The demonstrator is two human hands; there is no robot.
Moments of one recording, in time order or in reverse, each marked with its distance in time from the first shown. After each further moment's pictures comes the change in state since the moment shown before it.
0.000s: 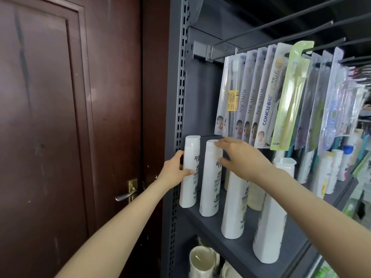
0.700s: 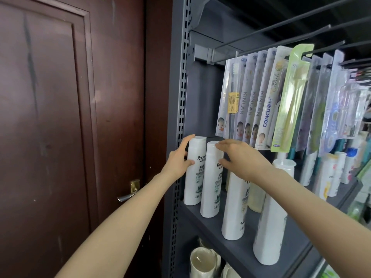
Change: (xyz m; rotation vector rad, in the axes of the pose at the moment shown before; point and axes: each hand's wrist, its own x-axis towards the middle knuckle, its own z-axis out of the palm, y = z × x) left_hand 0.015 0.018 -0.003 0.003 0.046 0.134; right_hand 0.000 -0.001 -0.004 0.000 -0.029 0.007
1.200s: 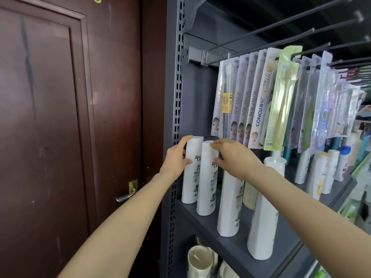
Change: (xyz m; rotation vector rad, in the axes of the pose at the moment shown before) left_hand 0.001 0.005 0.006 0.108 0.094 0.042; right_hand -0.001 0.000 0.000 0.001 0.007 0.003
